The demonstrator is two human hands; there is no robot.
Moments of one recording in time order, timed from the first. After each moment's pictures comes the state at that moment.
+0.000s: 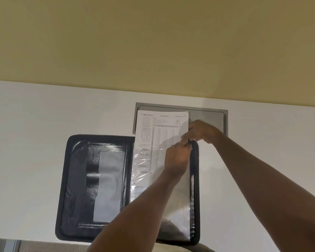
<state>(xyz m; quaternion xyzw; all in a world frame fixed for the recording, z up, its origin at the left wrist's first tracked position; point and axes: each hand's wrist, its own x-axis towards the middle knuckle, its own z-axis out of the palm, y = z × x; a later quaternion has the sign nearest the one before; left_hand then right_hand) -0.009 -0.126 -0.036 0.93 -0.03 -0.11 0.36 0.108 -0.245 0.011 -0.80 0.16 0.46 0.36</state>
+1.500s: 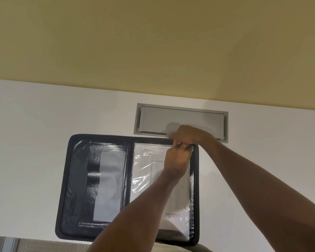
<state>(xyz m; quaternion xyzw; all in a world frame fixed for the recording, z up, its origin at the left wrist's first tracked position) -0.010 -0.121 -0.020 0.96 -0.15 -0.03 0.24 0.104 -0.209 0.006 -0.84 0.00 0.49 0.23</state>
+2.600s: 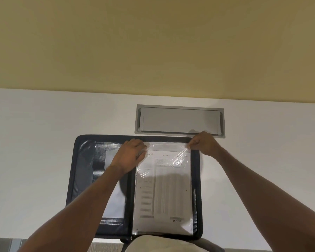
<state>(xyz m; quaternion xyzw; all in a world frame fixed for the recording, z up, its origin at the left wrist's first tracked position) -0.005 0.068 -0.024 0.95 -0.21 -0.14 0.20 0.035 -0.276 -0.001 -0.88 0.05 0.32 0.34</state>
